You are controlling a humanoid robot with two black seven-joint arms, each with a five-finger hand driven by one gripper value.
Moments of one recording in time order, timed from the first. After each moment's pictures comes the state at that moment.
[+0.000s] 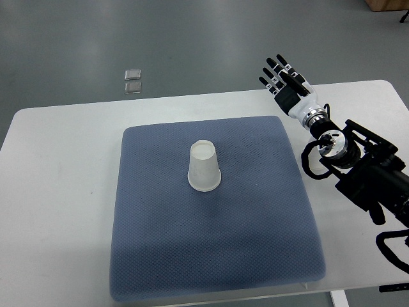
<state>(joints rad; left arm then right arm) -0.05 0.00 -0.09 -0.26 0.06 -0.06 0.06 0.83 -0.09 0.72 0.52 0.20 0.24 0.26</state>
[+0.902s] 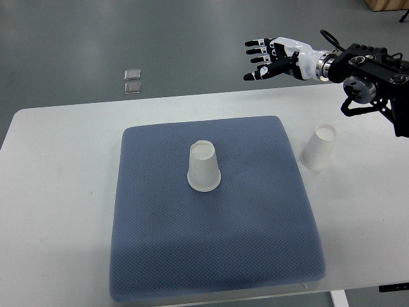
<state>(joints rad) -0.05 0.00 -0.09 -0.30 0.06 -0.06 0.06 1.41 -0.31 -0.34 0.59 -0.19 0.34 0.13</state>
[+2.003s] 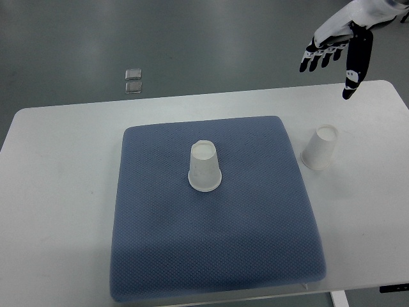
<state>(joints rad) -0.05 0.00 -0.09 -0.34 0.06 -0.06 0.06 2.42 -0.44 -1.19 1.32 -0.39 0.61 0.13</state>
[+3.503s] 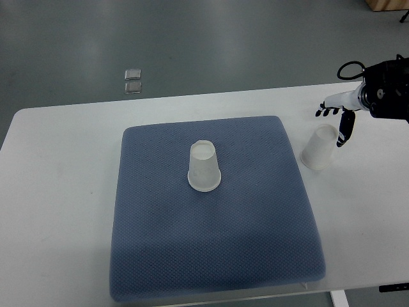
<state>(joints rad) -0.05 0.00 -0.09 -0.33 0.06 -0.06 0.06 1.66 -0.33 -1.18 0.98 -0.37 0.08 0.05</state>
